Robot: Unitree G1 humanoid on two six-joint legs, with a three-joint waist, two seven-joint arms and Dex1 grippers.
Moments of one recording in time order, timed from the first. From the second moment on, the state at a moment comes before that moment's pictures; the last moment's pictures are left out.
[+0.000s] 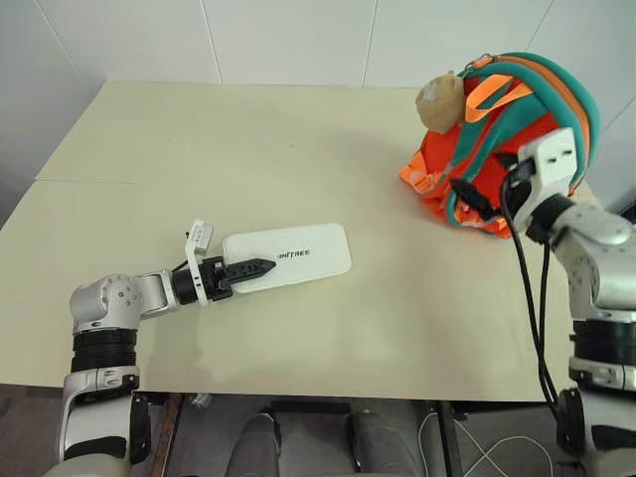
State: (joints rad) left arm -0.57 0.53 0.25 0.29 -0.75 1.25 -0.84; right arm -0.71 -0.62 -0.22 0.15 0.22 0.46 0.54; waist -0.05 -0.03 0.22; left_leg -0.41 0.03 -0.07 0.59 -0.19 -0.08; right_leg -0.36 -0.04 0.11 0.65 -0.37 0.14
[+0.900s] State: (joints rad) left arm -0.31 0.58 0.49 0.03 -0.86 1.17 -0.71; right arm -0.79 -0.49 -0.03 0.15 0.49 0.39 1.05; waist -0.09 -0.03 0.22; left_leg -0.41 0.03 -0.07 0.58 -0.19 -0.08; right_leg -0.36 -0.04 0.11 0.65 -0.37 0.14
